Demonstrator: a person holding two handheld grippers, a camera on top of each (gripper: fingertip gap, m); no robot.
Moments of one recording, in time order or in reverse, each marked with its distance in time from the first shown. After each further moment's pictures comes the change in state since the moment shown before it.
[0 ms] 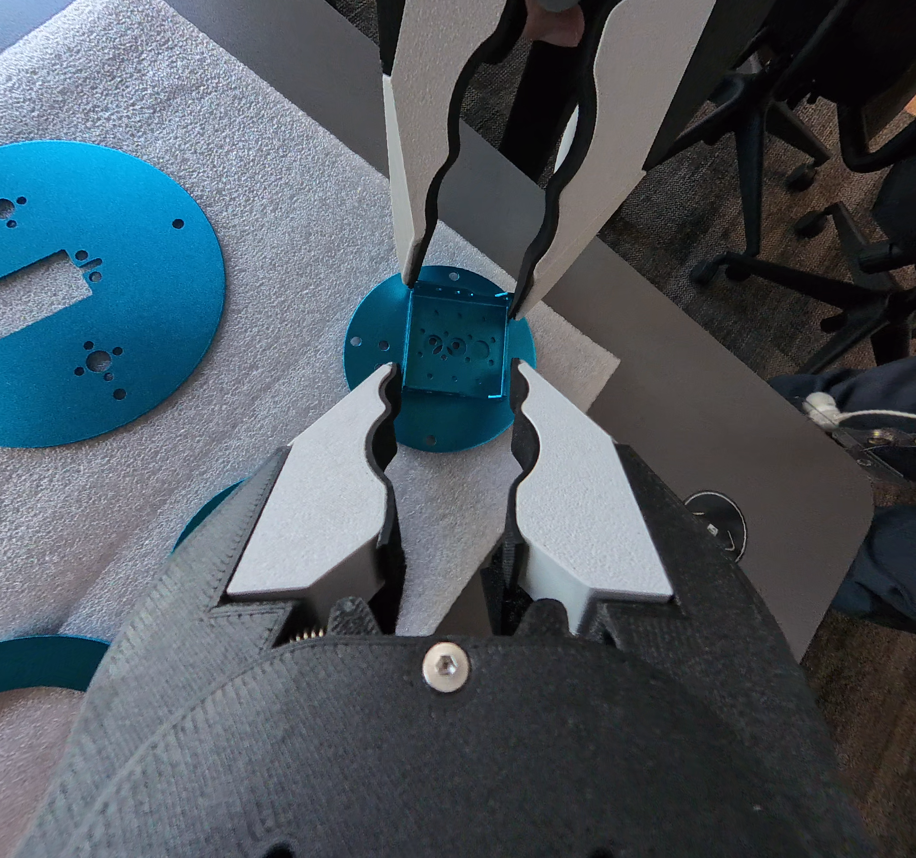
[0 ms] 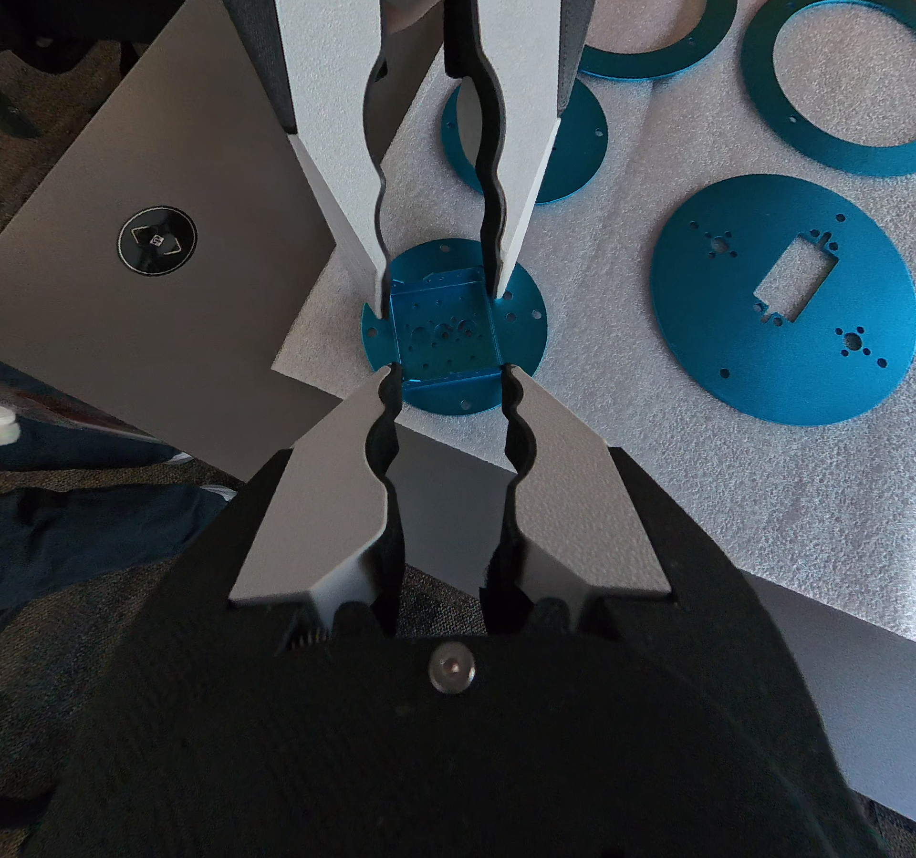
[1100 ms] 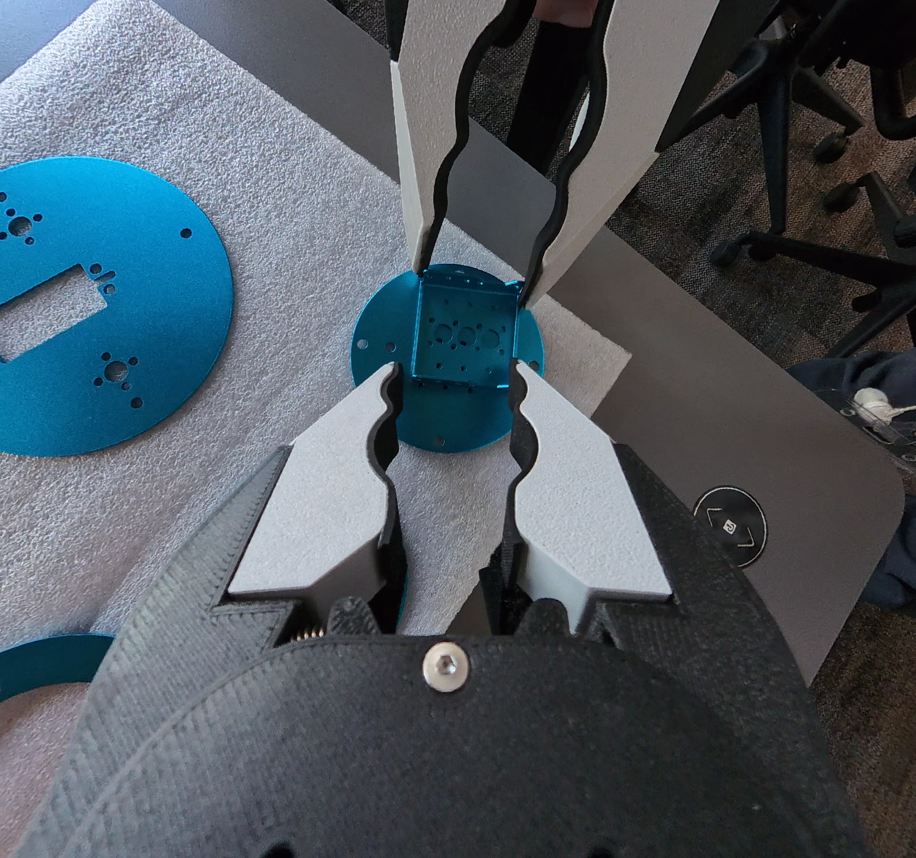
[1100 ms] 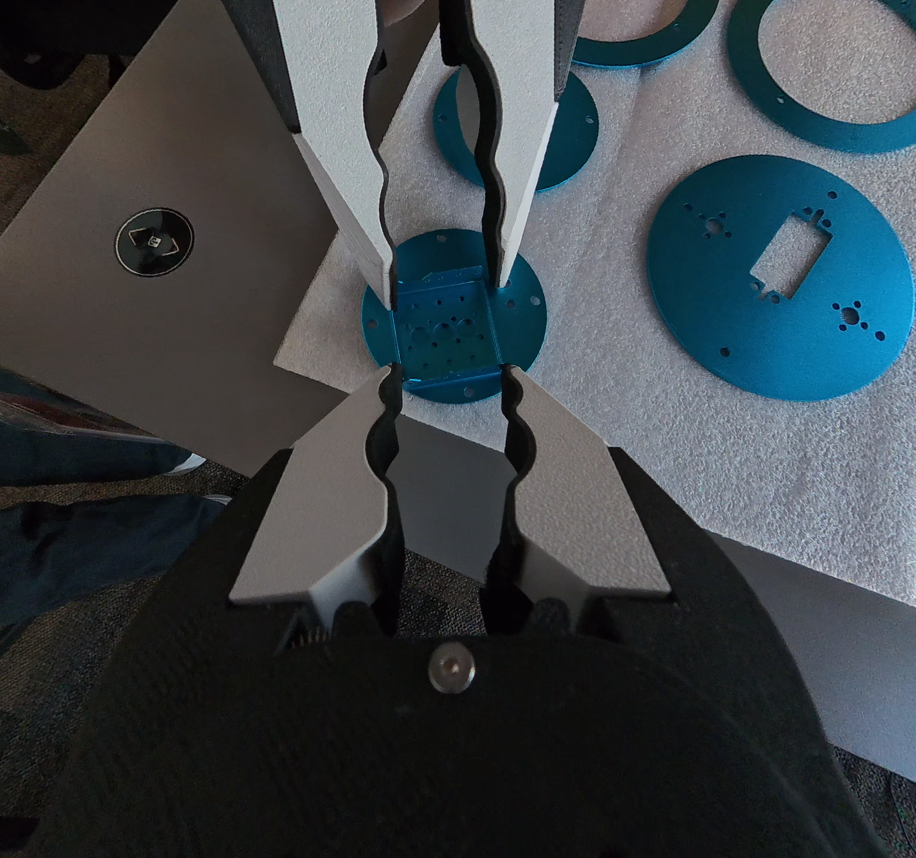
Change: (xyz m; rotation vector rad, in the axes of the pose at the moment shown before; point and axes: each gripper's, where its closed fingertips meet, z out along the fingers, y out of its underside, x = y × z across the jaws) left arm -0.003 0.001 0.001 -0.024 -0.024 0.046; right arm -0.001 0.004 -0.003 0.008 0.024 0.030
